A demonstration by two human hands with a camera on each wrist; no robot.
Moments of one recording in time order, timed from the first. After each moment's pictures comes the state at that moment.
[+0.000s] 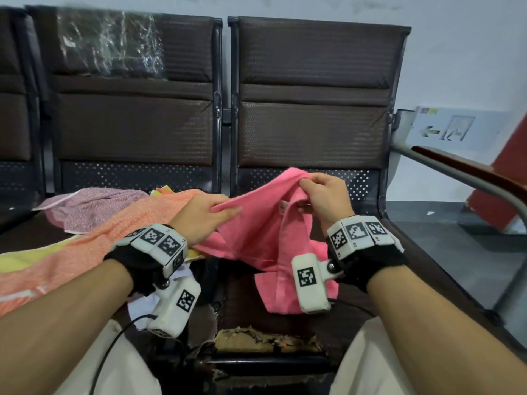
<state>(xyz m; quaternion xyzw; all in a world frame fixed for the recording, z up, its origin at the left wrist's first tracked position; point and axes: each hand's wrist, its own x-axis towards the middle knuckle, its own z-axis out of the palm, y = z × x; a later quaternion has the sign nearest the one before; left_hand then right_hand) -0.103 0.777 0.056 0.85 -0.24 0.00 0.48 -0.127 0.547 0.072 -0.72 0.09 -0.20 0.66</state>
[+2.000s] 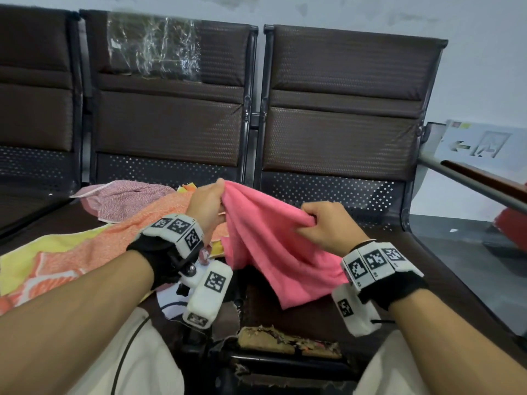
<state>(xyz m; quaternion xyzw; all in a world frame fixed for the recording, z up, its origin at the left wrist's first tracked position) -0.108 0.792 0.069 0.66 0.01 0.01 0.75 -0.150 0.571 0.067 -0.96 -0.14 -0.16 0.20</state>
